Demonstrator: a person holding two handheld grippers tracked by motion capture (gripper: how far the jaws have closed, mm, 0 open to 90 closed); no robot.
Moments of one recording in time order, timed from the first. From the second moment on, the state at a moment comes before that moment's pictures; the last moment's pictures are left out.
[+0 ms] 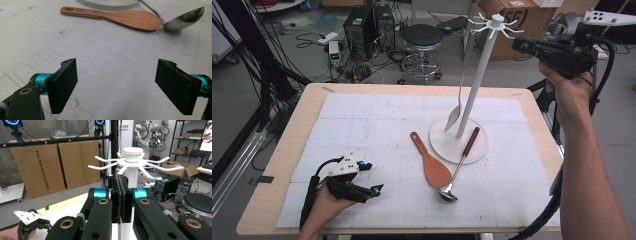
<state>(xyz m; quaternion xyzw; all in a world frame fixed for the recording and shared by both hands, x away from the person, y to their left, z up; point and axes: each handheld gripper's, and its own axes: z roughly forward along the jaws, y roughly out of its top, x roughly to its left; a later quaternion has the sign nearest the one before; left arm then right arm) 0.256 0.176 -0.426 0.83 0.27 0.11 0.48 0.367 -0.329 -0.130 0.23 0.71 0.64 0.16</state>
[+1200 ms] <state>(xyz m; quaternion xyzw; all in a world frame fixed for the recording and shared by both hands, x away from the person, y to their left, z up) 0.255 0.178 -0.424 0.82 0.27 0.11 0.49 0.363 -0.284 -0.119 0.19 0.74 0.62 0.17</state>
